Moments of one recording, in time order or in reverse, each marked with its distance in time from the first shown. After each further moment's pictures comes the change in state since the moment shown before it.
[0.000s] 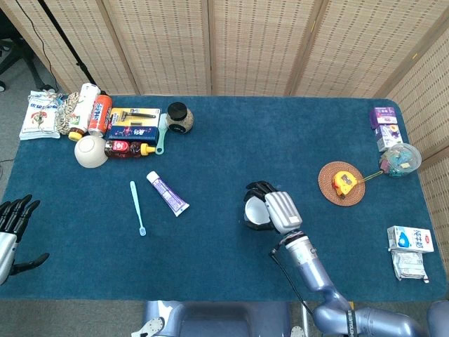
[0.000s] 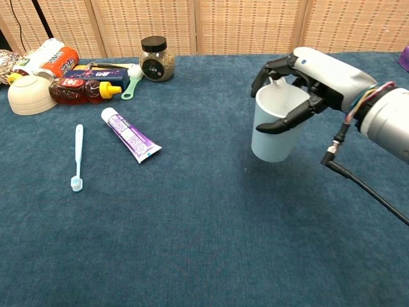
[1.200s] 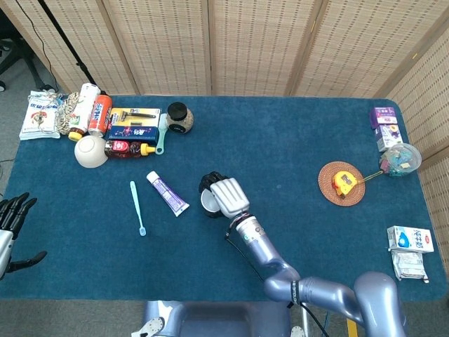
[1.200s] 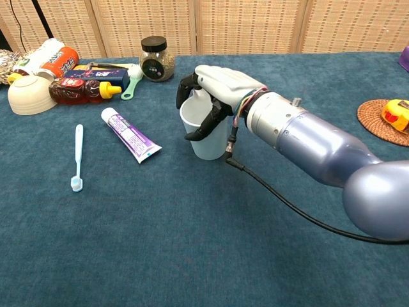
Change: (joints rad) left arm -0.011 0.015 -0.003 0.010 -0.016 -0.022 -0.053; right arm 0.307 -0.300 0.075 0.408 0.082 -0.155 -0.127
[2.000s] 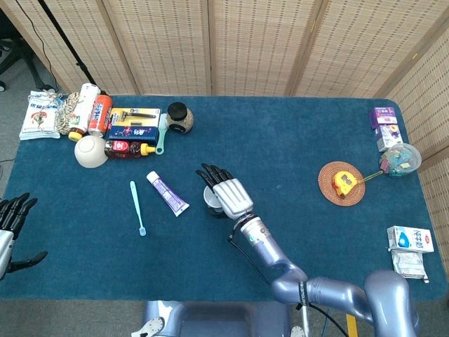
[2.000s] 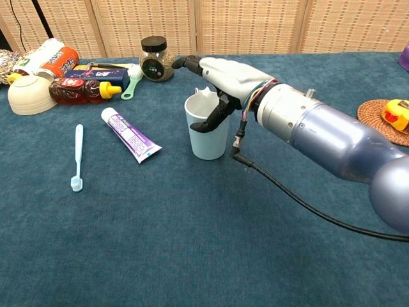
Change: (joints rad) left arm -0.001 -0.001 0.000 0.002 0.001 0.001 0.001; right arm -0.015 0.083 -0.017 -0.115 -0.013 0.034 -0.011
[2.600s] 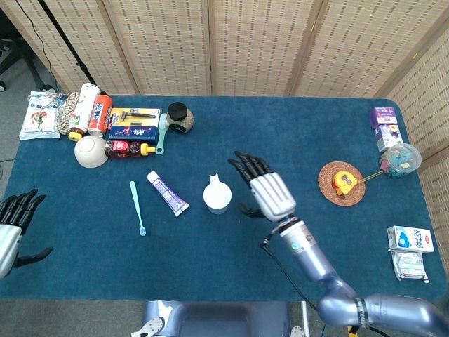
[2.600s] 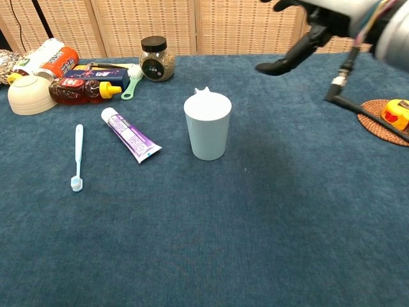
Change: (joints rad) left arm -0.042 -0.010 -0.018 0.016 -0.001 -0.047 0.021; right arm -0.191 0.455 -0.020 -0.569 0.028 0.137 -0.116
